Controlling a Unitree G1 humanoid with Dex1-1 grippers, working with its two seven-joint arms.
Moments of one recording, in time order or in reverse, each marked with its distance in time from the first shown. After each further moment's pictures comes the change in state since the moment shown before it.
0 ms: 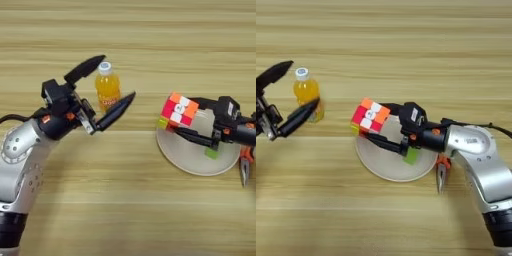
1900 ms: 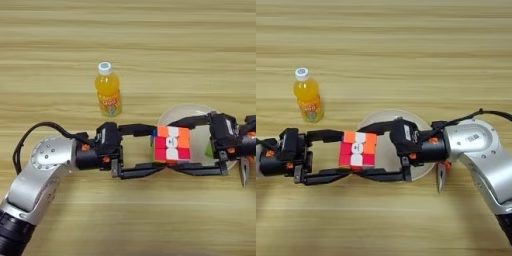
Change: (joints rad) left arm 0.003 0.029 -0.206 0.039 0.170 0.124 -0.230; right arm -0.028 -0.115 0.081 -0.179 0.103 0.117 0.180
